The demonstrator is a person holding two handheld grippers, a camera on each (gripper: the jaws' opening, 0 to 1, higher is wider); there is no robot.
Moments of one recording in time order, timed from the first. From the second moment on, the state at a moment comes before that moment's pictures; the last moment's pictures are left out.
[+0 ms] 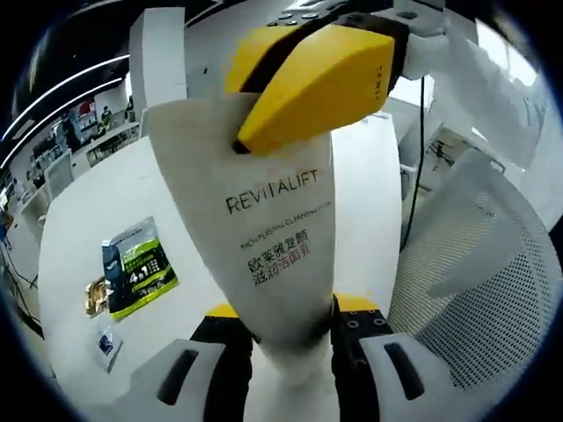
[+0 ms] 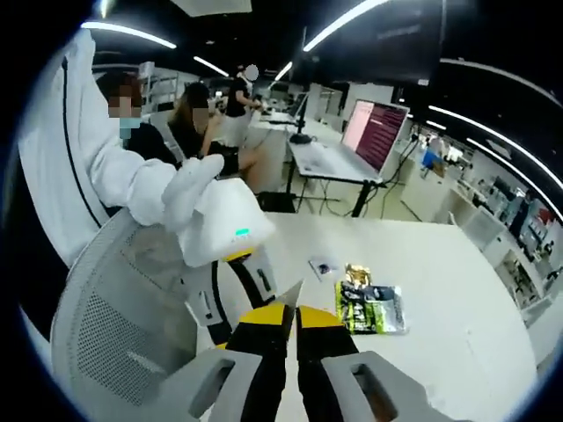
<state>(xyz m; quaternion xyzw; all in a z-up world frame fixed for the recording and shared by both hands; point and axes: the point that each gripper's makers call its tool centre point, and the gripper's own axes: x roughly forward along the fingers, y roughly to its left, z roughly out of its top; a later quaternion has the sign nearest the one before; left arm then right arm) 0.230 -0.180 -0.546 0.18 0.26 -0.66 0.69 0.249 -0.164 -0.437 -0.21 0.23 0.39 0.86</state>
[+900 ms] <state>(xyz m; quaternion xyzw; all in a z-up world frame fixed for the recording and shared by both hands) 0.223 -0.178 -0.552 0.28 0.20 -0.68 0.65 0.214 -0.213 -0.460 -0.16 0.32 0.39 0.85</state>
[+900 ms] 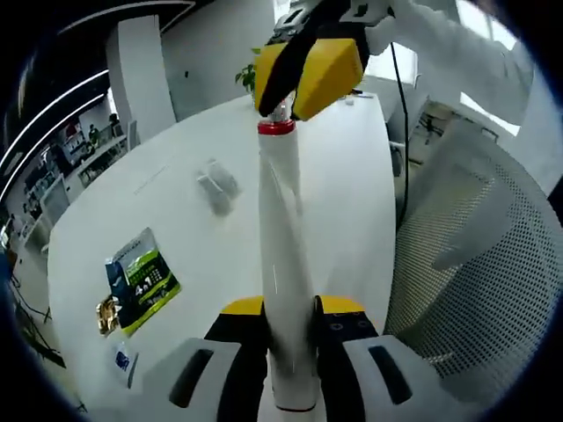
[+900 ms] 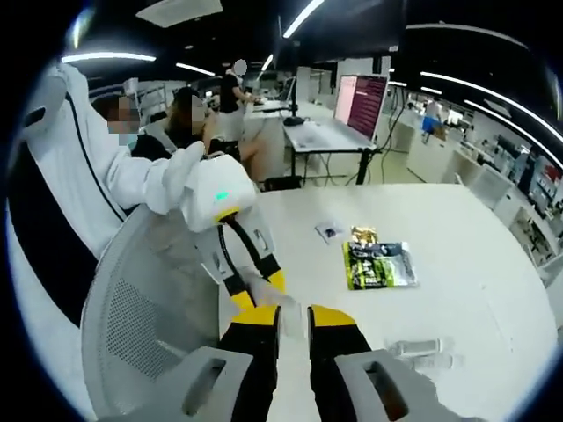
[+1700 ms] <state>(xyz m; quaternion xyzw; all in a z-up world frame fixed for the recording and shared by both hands) 0.222 -0.197 -0.523 0.27 0.11 -0.69 0.66 0.209 -0.185 -0.475 -0.24 0.38 0.46 0.77</state>
